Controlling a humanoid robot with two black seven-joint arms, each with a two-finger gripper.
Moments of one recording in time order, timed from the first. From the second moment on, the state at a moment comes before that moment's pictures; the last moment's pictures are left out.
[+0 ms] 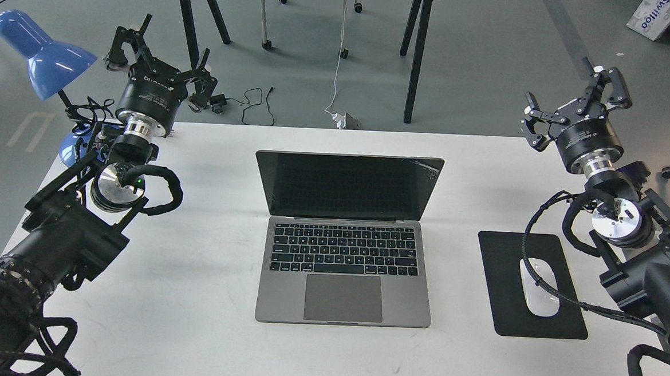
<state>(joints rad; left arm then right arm) -0.71 0.20 -0.98 -0.68 -0.06 -0.45 -0.39 0.69 -0.27 1.04 0.65 -0.14 0.38 0.25</state>
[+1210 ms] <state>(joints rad) -0.71 0.20 -0.98 -0.68 -0.06 -0.45 -0.39 0.62 -0.24 0.73 0.87 -0.15 0.41 0.21</state>
